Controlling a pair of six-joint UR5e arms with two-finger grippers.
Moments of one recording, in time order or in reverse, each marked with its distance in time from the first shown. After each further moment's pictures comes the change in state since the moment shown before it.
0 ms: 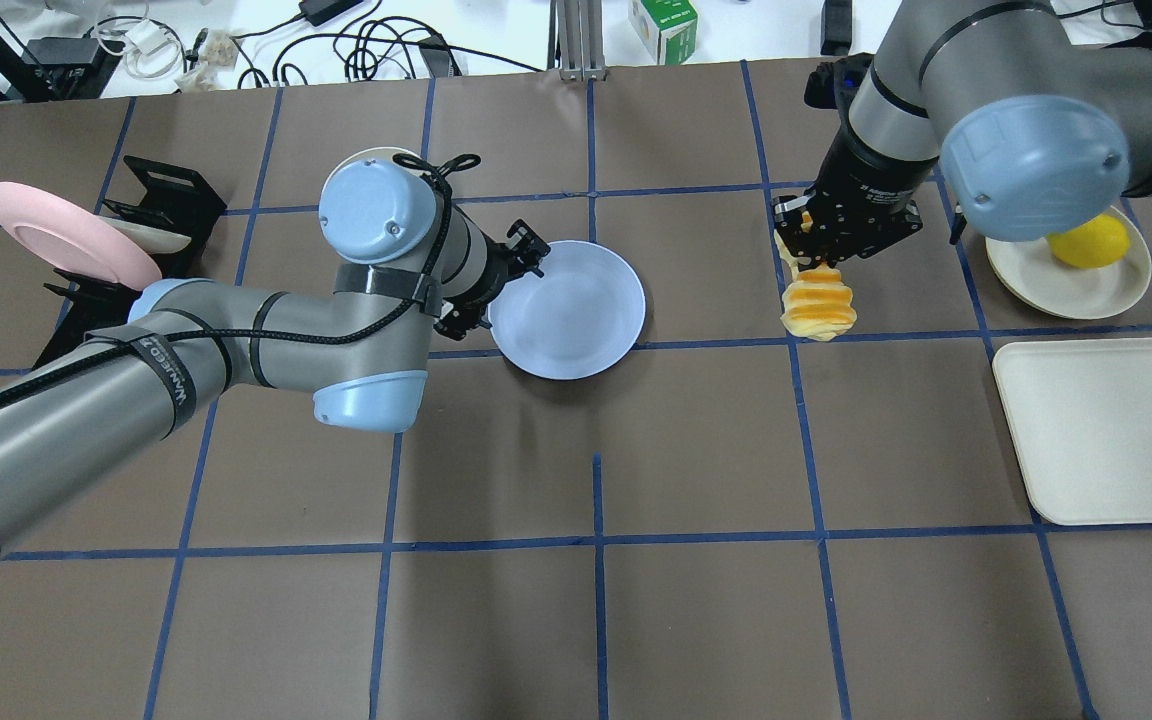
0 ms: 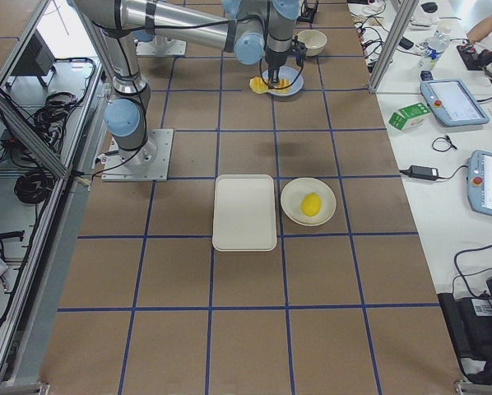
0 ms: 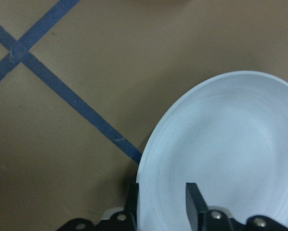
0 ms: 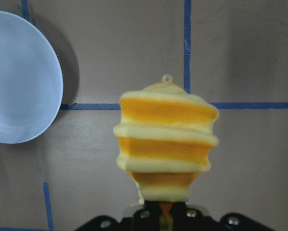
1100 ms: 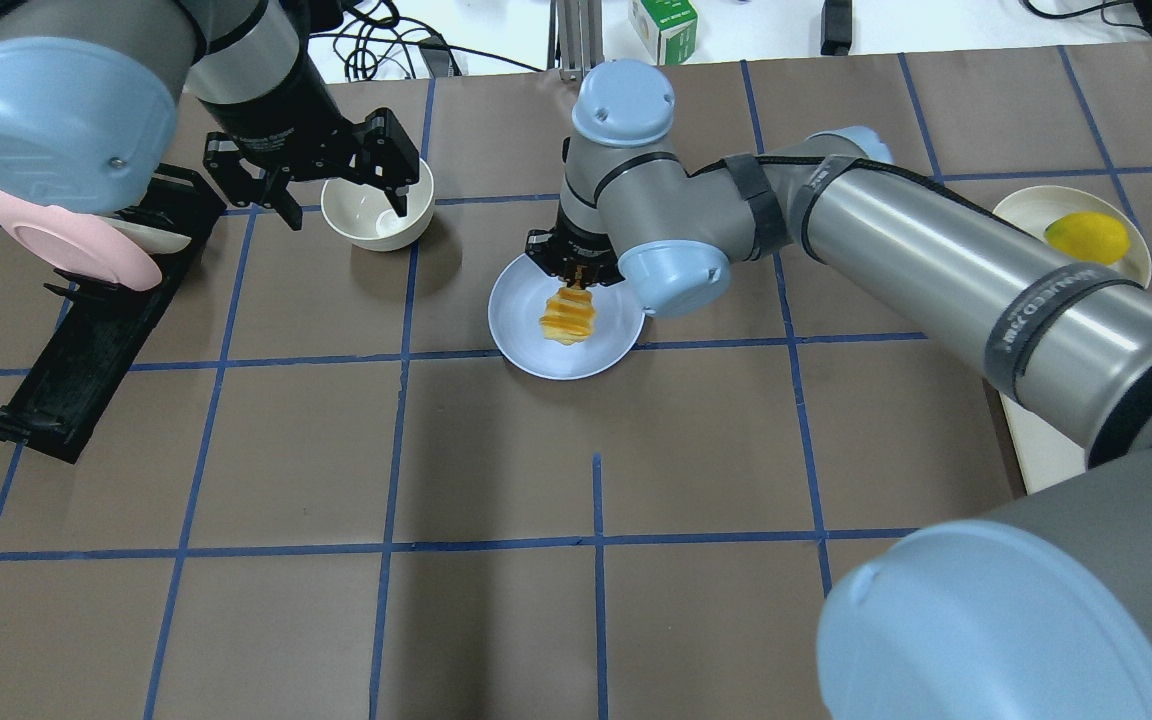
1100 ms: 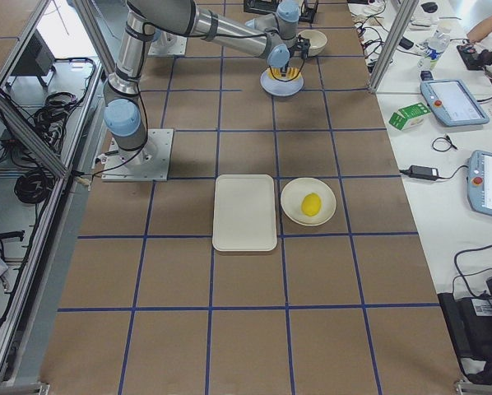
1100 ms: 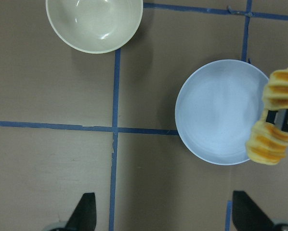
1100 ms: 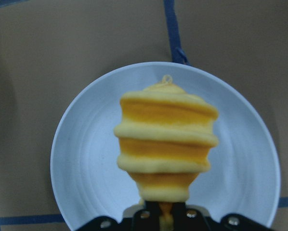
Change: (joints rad) left arm 0.144 0.213 0.403 -0.922 0.080 0.706; right arm 0.351 0.414 -0.139 -0.451 0.025 0.531
